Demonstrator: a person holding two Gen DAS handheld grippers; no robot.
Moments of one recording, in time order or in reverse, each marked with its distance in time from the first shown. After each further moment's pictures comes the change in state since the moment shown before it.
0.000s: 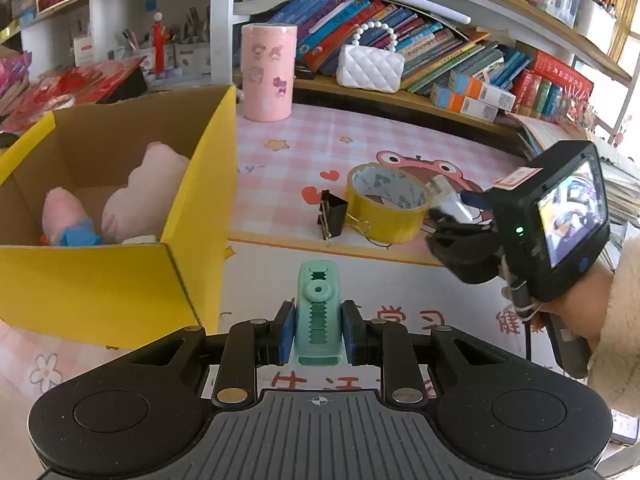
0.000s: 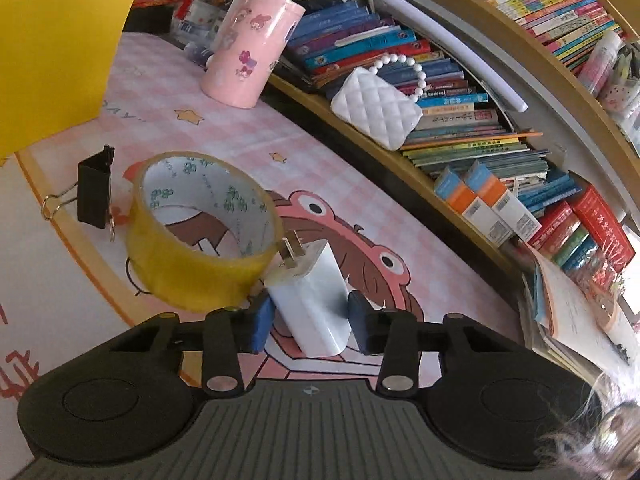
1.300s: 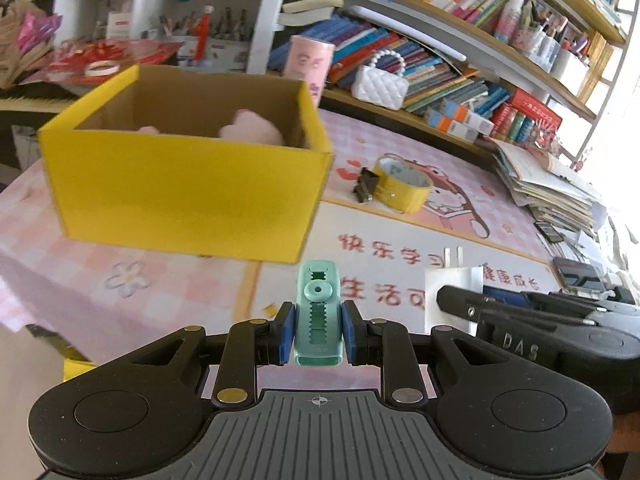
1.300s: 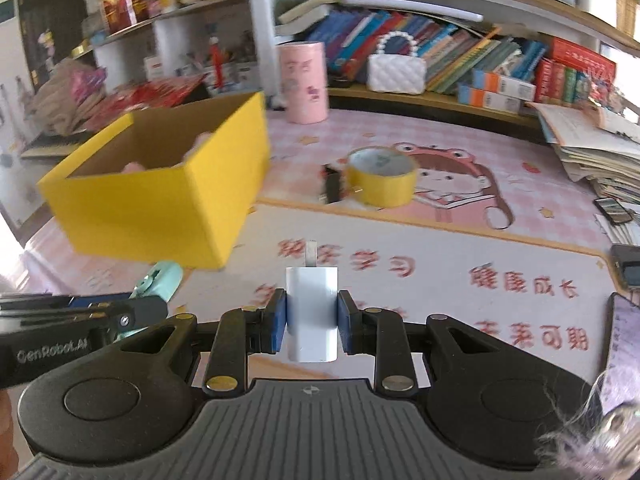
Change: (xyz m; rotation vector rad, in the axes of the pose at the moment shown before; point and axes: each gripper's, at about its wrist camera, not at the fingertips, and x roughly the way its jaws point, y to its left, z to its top) left arm -0.088 0.095 -0.072 -0.089 -0.052 -0.126; right arm -0.229 0.097 0.001 0.504 0.087 0.264
